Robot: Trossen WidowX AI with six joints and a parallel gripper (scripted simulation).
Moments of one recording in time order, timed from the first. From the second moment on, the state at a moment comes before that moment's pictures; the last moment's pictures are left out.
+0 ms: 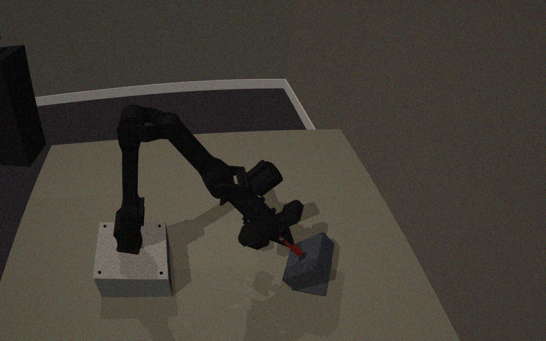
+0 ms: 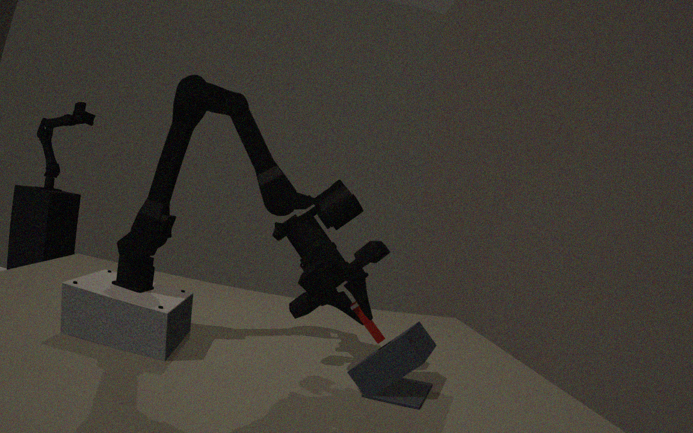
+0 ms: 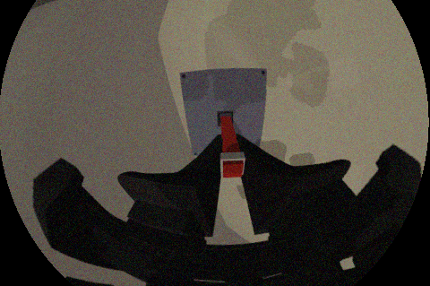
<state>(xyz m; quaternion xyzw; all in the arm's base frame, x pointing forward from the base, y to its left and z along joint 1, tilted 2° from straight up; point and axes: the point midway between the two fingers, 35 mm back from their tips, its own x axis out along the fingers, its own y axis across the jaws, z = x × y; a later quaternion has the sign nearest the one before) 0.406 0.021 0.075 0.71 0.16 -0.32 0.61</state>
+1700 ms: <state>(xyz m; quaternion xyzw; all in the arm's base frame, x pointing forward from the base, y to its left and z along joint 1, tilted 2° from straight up) 0.418 0.020 0.065 0.71 0.15 -0.32 0.61</state>
